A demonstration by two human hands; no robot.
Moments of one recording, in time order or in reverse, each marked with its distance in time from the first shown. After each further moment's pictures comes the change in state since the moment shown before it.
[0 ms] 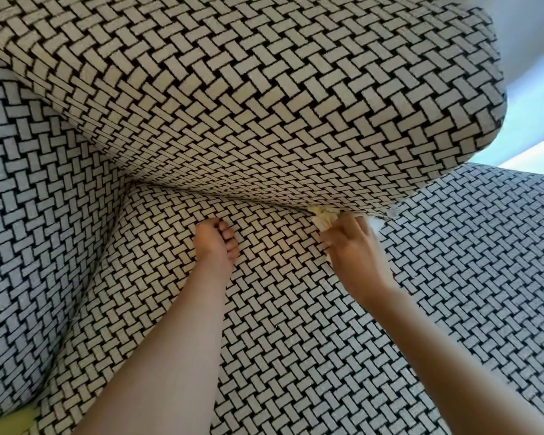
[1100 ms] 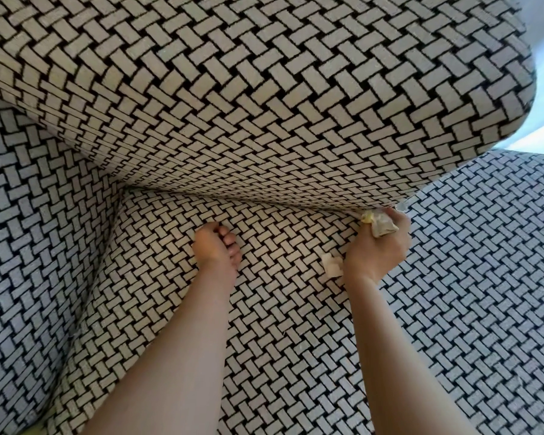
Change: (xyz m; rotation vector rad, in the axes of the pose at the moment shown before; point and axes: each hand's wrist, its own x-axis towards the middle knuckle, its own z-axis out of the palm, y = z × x) left_hand 0.004 -0.001 0.002 0.032 0.062 -0.019; right_hand 0.024 -0.011 0.024 0.738 0.575 1.153
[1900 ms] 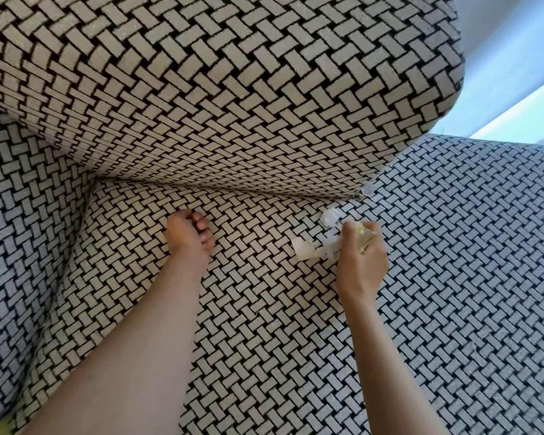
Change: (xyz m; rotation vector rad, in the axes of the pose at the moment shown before) left_hand -0.002 -0.003 -0.002 0.001 -0.054 0.042; right_hand -0.016 0.016 -0.062 -0.015 -0.322 -0.102
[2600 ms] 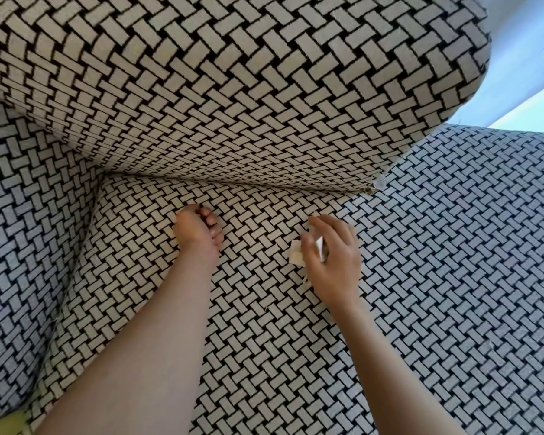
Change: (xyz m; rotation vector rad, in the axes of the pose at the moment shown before) left_hand 0.003 -0.004 0.001 0.017 0.031 0.052; right_hand -0.017 0.018 0.026 -0.238 -0.258 -0.411
